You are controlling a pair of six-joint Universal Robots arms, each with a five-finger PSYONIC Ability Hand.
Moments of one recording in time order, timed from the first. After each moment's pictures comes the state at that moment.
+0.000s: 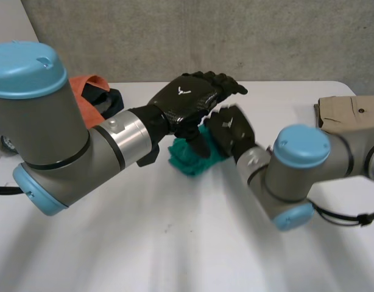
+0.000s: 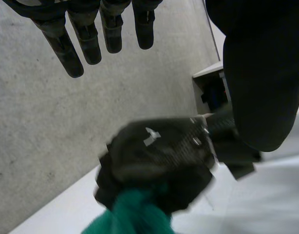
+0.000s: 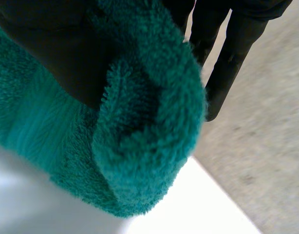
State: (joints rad) left arm 4.13 -1.97 -1.22 3.16 -1.06 3.22; right arm 2.12 -0.85 1.29 -0.46 1.42 2.73; left_hand 0.23 0.22 0.22 0.21 0.04; right_hand 1.06 1.16 1.15 1.19 0.94
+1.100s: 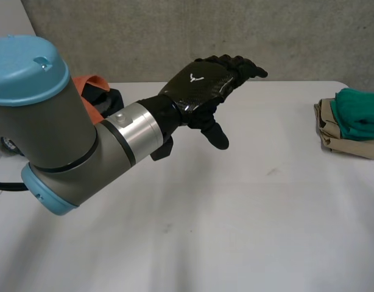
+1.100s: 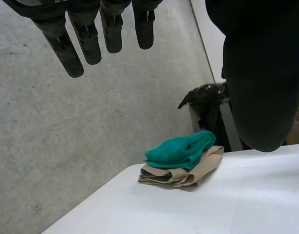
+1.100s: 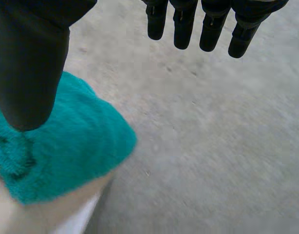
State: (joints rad) left arm 4.08 -1.96 -1.21 3.24 -1.06 3.12; right arm 1.11 -0.75 0.88 -0.13 1.01 2.81; left_hand 0.23 0.22 0.22 0.21 0.04; right_hand 0.23 0.22 0.21 0.22 0.04
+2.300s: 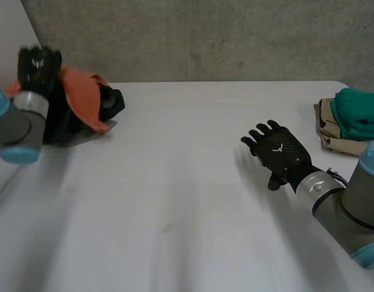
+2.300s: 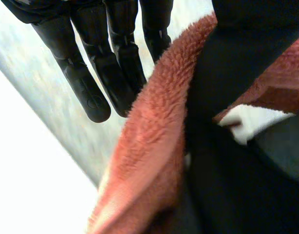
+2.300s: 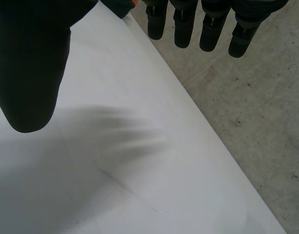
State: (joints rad) left arm 4.65 -2.40 -0.98 3.75 -1.39 3.46; right arm 1.84 -1.17 1.79 -0.43 1.20 2.49; left_hand 1.10 1.17 1.18 1.20 0.91; right_hand 0.23 0.21 0.21 0.21 0.04
